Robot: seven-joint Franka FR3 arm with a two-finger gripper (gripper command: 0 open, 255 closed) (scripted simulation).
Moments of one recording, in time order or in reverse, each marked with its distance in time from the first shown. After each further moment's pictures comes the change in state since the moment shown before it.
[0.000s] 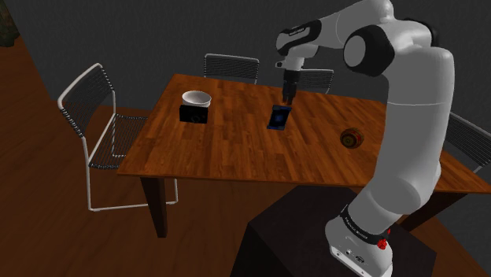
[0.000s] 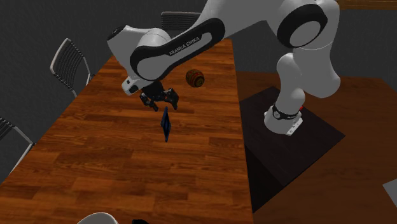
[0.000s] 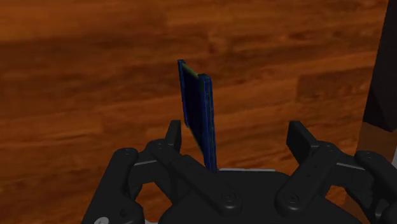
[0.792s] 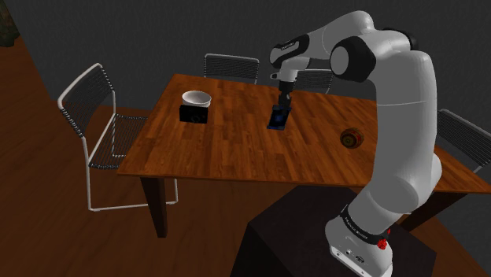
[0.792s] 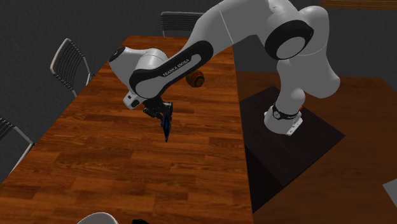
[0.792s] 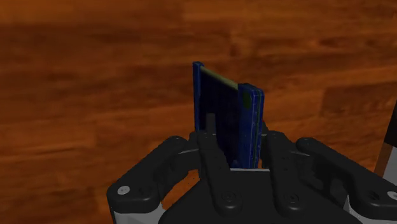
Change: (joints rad) arm -0.030 0.121 0.029 0.029 0.028 0.059 -0.073
